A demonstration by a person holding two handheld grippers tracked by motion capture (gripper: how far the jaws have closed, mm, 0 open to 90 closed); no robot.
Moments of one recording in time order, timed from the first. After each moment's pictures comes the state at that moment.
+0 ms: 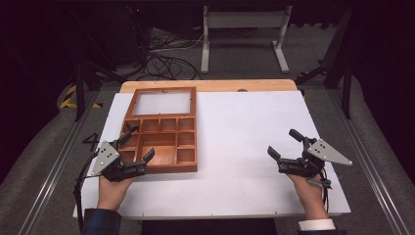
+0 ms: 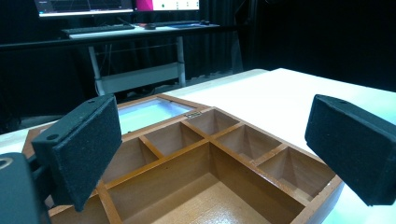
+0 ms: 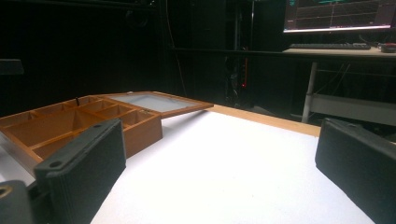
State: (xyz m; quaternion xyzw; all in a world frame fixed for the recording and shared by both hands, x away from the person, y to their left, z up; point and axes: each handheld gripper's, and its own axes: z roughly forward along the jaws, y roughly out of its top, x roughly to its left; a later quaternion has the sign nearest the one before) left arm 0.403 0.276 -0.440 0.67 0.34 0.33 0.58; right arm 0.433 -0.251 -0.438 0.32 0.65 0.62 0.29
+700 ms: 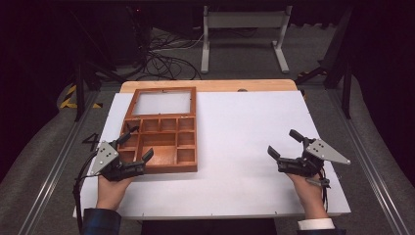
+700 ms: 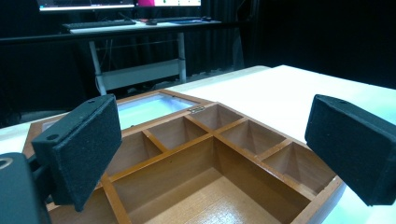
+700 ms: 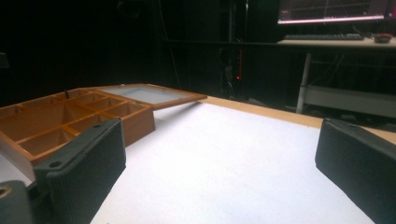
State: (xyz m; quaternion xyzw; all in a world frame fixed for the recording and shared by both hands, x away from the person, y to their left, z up) left arm 0.405 0.282 -0.443 0.67 0.35 0.32 0.57; right arm 0.437 -0.253 -0.443 0.33 0.66 0.61 0.29
